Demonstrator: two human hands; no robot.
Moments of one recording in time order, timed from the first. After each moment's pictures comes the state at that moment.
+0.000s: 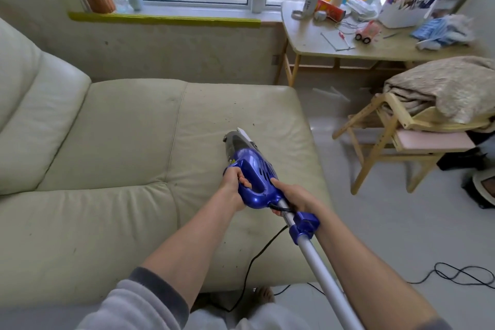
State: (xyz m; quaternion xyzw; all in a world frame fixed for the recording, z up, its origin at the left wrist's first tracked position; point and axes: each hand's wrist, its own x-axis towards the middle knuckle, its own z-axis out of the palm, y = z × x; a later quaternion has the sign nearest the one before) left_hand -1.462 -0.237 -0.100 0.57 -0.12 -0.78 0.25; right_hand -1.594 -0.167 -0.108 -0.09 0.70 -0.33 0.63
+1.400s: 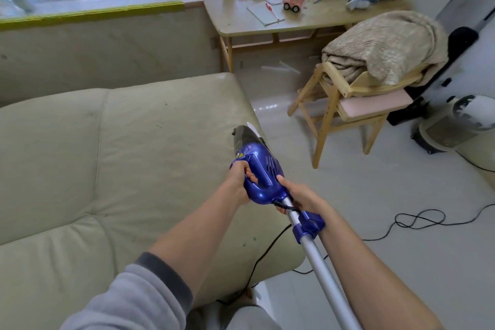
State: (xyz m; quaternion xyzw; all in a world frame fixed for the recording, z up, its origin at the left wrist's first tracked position) left_hand -1.681 -0.205 -0.117 0.55 -0.18 -0.81 0.10; right_hand -1.784 -0.098 -0.128 0.02 0.70 -0.40 0.60
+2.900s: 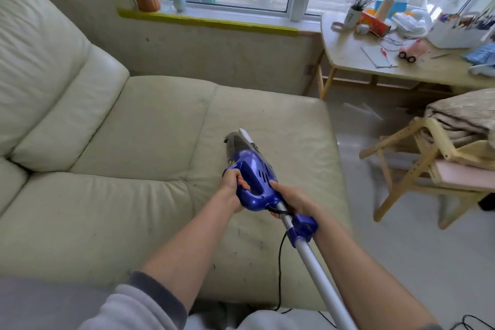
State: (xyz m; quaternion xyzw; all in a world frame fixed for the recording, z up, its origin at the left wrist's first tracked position) left_hand -1.435 -0.279 -0.109 0.56 -0.05 -0.77 0.32; right_hand -1.573 -0.227 -0.118 -0.12 0.68 -0.29 0.66
